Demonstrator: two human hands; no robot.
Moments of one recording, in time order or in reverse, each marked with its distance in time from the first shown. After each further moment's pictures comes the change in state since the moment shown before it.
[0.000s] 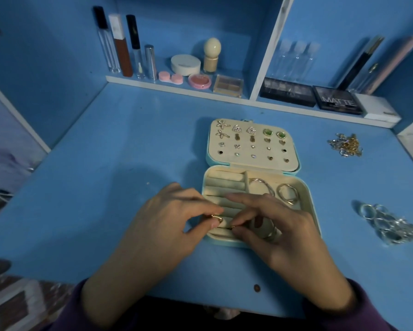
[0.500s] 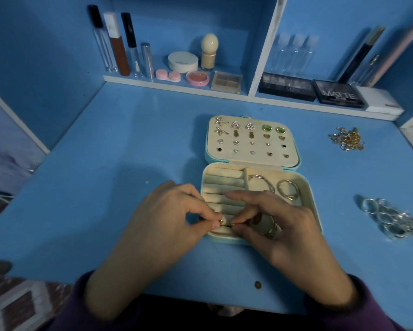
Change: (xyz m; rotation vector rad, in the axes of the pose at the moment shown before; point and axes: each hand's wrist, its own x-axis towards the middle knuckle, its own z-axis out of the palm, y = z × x) left_hand 0.007 0.011 -0.007 -0.041 -0.098 -0.202; right_hand 0.000 0.001 0.001 0.056 0.000 0.033
